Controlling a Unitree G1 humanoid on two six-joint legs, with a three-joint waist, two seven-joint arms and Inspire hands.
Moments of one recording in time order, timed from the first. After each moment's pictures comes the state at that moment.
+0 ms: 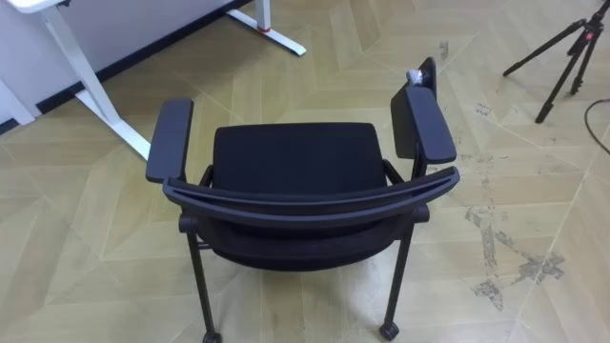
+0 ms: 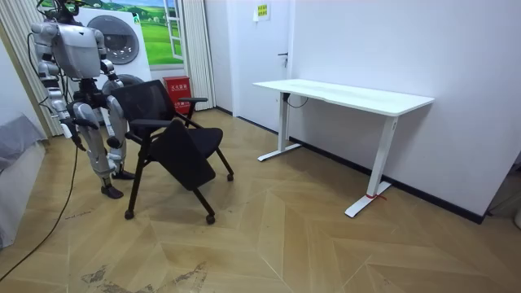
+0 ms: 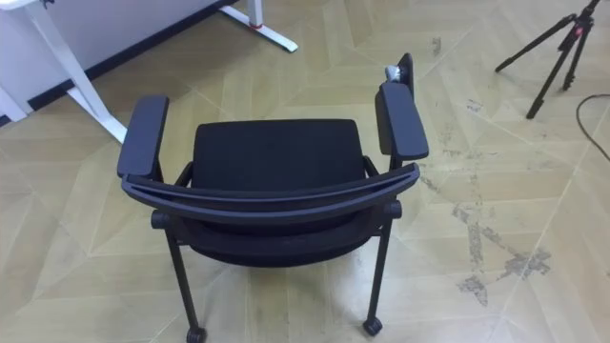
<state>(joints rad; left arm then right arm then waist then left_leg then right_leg) 0.12 0.20 -0.08 1.16 -0.22 -0.01 0.02 0.12 -0.20 0.09 1.24 0.54 0.00 0.11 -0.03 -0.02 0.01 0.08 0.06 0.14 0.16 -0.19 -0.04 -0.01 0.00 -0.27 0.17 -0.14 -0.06</state>
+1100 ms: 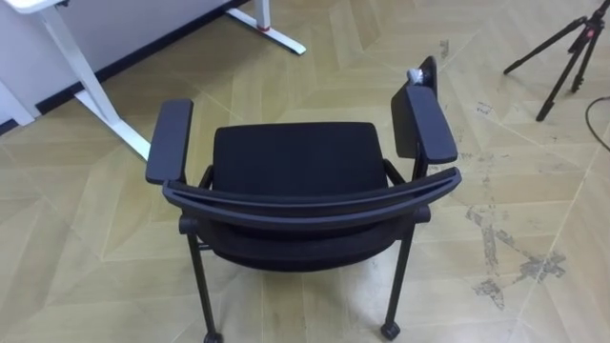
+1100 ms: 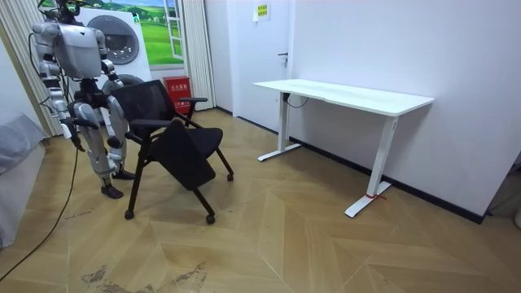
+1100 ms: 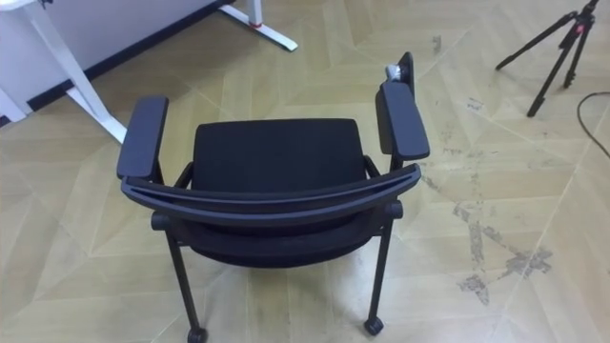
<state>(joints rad) 0.13 0.18 -0.05 1.16 -0.25 0.00 0.07 0.12 -0.19 0.05 1.23 0.50 0.01 0.07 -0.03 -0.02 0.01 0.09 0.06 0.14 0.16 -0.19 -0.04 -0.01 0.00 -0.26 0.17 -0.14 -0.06</state>
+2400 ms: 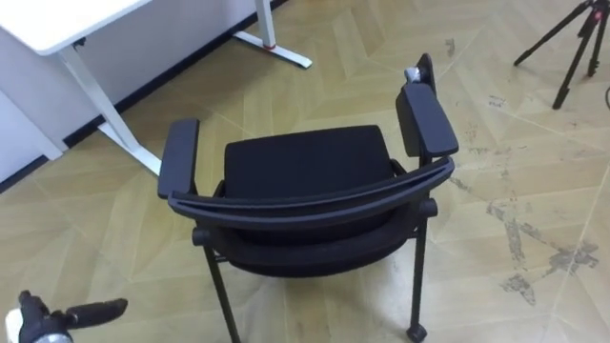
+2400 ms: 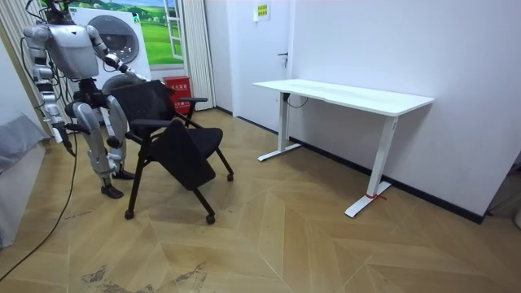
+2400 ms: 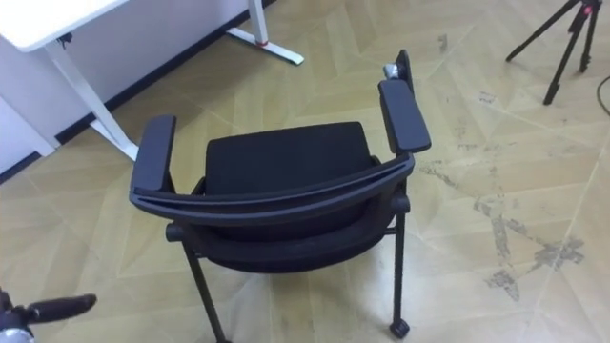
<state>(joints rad) -0.09 0.34 0.23 0.96 -0.14 0.00 0.39 0.12 -0.27 -0.14 1.24 0.34 0.01 0.07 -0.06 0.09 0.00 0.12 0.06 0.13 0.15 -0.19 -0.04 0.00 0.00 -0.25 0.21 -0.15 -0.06</state>
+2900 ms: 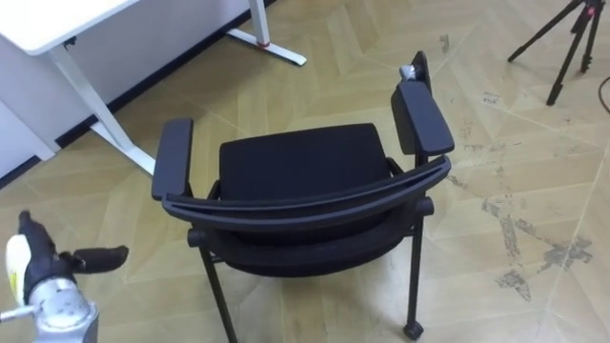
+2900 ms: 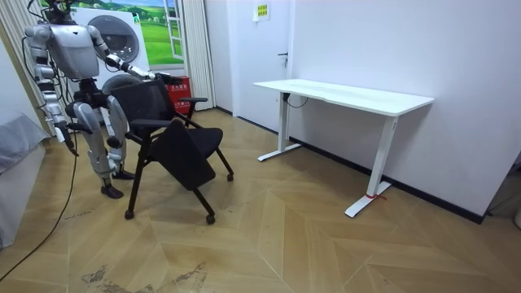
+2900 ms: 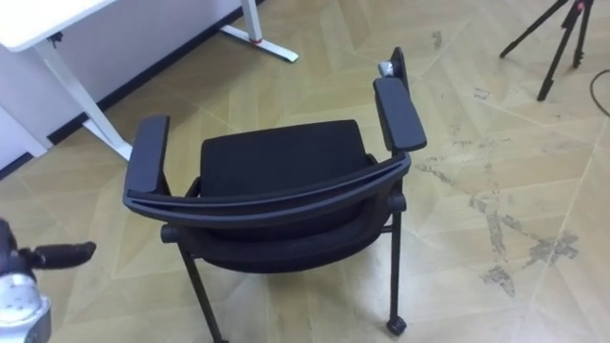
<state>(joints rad) -0.09 0.35 0.19 0.67 0.16 -0.01 0.43 0.08 -0.27 -0.13 1.24 0.34 0.01 0.07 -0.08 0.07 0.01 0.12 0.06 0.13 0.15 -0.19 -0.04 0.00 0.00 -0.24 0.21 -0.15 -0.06</state>
